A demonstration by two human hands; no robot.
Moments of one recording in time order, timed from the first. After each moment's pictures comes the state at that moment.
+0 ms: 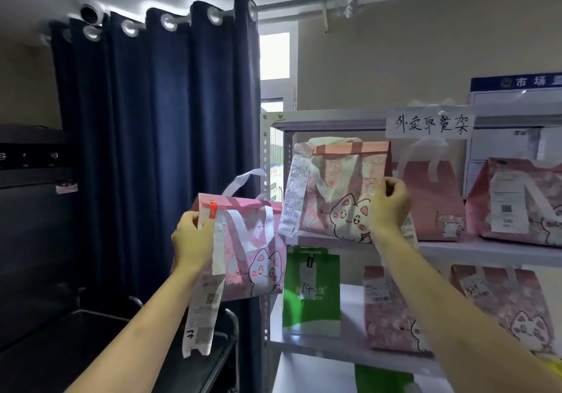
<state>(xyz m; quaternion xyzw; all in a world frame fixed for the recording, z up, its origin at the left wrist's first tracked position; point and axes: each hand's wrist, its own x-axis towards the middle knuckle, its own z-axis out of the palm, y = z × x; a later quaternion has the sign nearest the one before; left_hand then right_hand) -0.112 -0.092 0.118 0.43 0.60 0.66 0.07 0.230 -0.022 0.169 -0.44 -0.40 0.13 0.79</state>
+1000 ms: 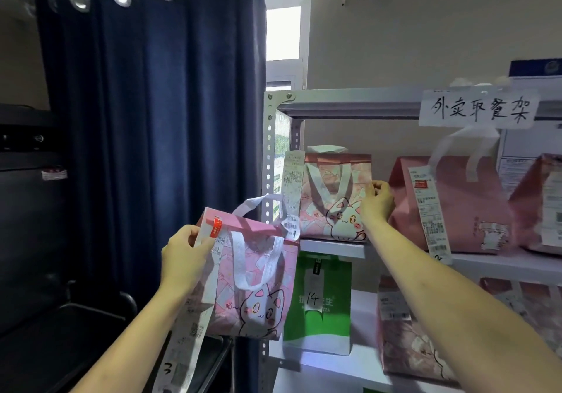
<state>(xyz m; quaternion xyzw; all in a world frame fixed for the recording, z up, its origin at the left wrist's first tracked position) -0.121 -0.038 0.084 0.47 0.62 0.63 0.09 0.216 0.170 0.137 -0.51 -0.43 0.14 0.73</state>
